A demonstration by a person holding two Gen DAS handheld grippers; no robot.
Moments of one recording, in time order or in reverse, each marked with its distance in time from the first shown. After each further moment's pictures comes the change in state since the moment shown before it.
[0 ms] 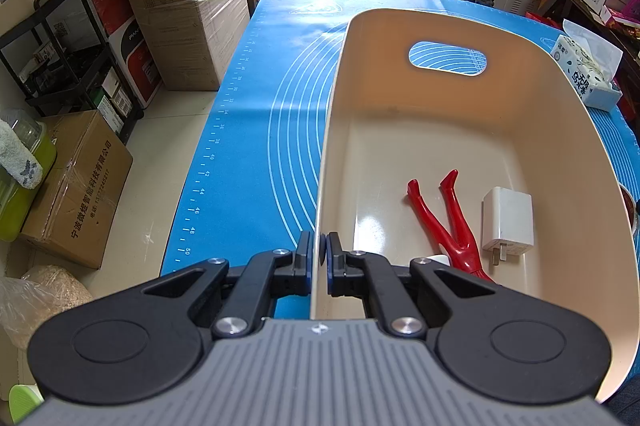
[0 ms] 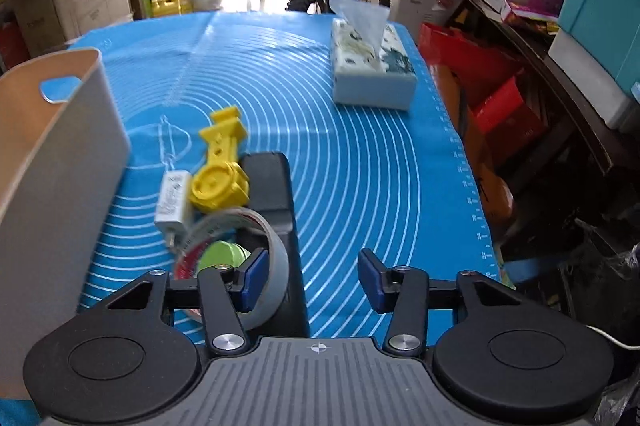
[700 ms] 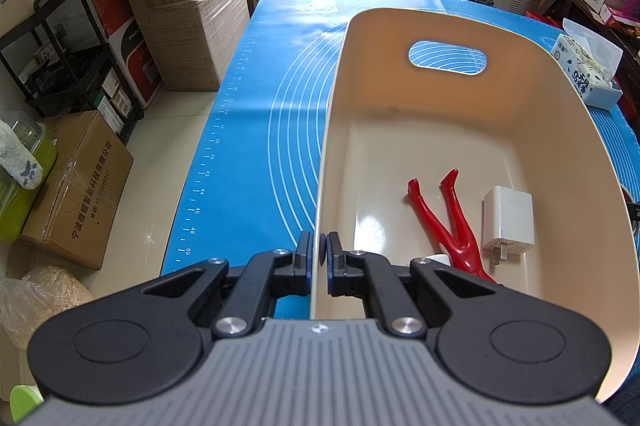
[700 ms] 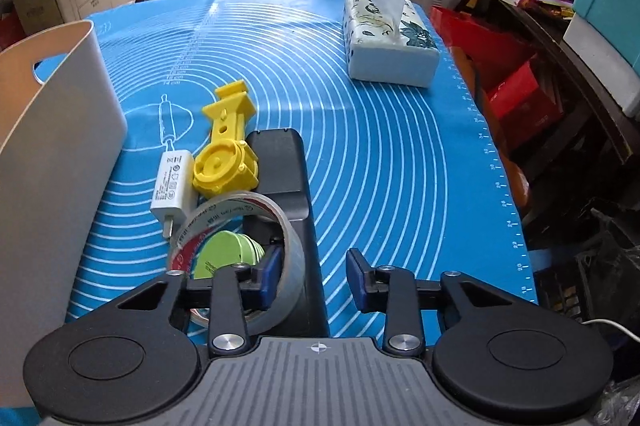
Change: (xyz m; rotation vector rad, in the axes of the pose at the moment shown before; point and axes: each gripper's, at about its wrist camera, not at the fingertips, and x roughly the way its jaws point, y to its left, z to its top) left arm 0.000 -0.001 0.000 0.000 0.000 0.001; right arm 0.021 0.008 -0.002 0.002 0.032 0.045
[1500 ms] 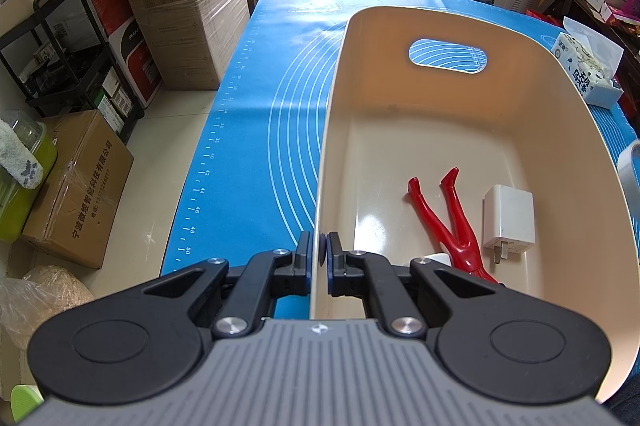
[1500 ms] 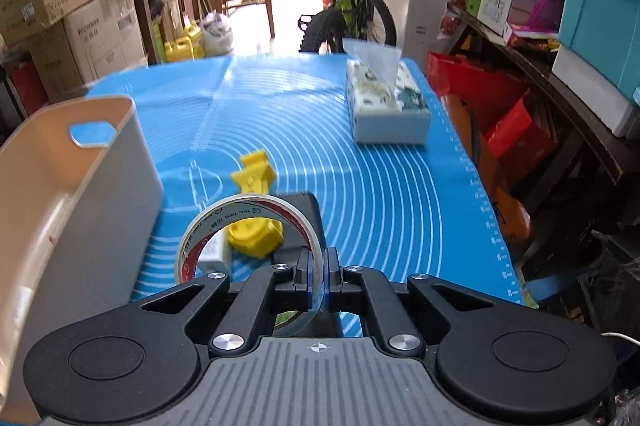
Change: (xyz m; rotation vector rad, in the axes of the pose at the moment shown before) left arm 0.000 0.002 -0.001 0.004 0.004 0.002; right arm -0.056 0.006 0.007 0.039 -0.185 0.026
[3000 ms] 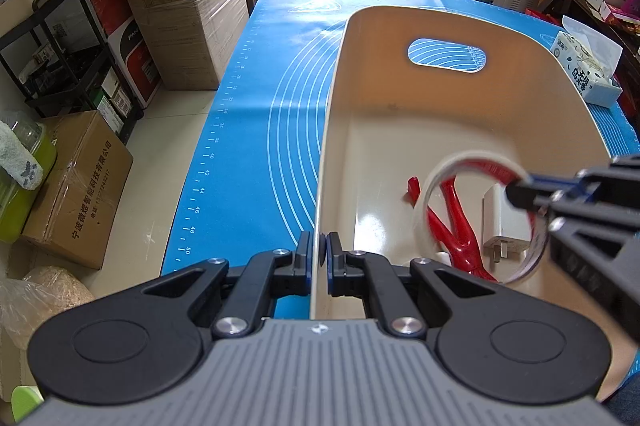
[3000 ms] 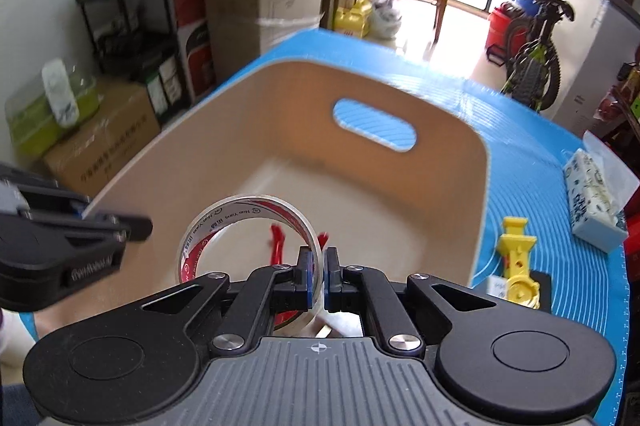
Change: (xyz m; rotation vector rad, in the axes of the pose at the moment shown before) left arm 0.002 0.000 -0.001 0.003 0.001 0.000; right arm 0.002 0.222 0.003 -0.422 0.115 0.250
